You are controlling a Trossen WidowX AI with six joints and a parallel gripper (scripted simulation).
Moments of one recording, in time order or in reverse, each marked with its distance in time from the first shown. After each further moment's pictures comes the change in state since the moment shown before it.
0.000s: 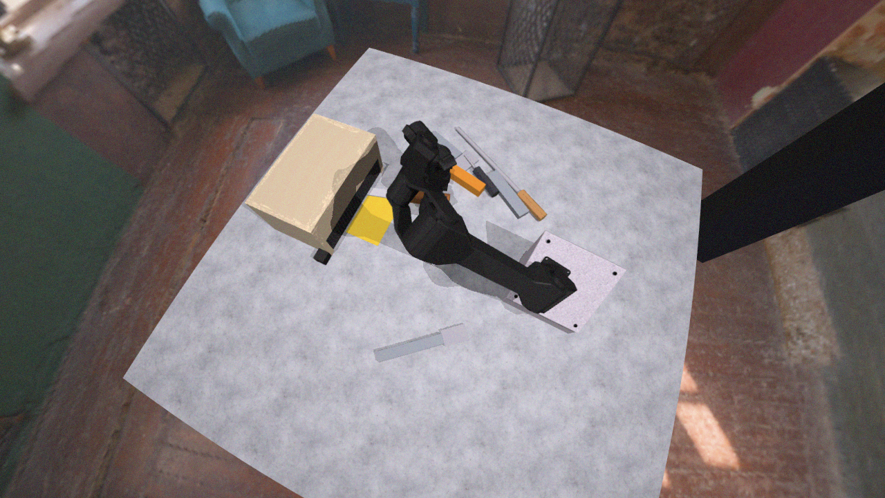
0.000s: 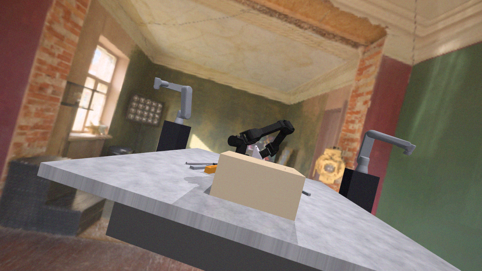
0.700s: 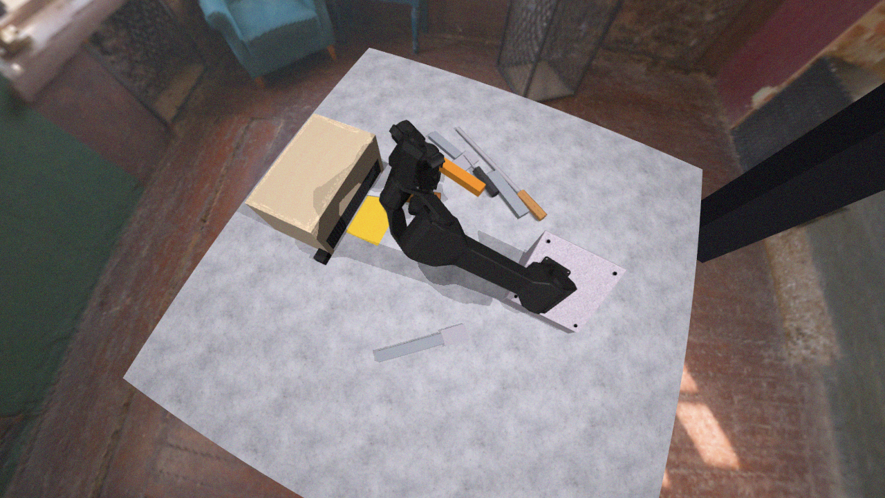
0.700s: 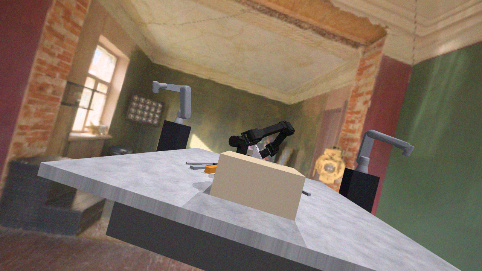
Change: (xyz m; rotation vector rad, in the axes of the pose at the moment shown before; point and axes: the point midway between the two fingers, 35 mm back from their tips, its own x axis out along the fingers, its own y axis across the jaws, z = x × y) arm -0.001 0.001 0.027 -0.002 0.000 0.000
